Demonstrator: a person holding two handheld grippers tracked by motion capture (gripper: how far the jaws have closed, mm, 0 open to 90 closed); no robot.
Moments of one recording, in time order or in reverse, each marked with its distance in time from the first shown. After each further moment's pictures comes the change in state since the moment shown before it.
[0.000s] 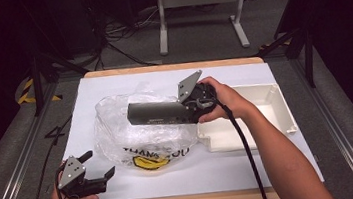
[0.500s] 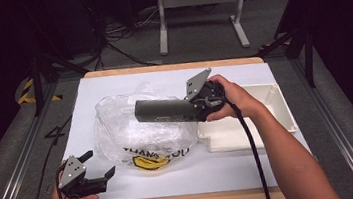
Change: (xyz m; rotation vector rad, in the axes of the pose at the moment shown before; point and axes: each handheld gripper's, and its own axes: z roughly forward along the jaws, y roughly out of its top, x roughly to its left) left arm 0.000 0.000 0.001 0.001 -0.002 0.000; right arm 0.000 -0.012 -0.017 0.012 -0.026 0.013
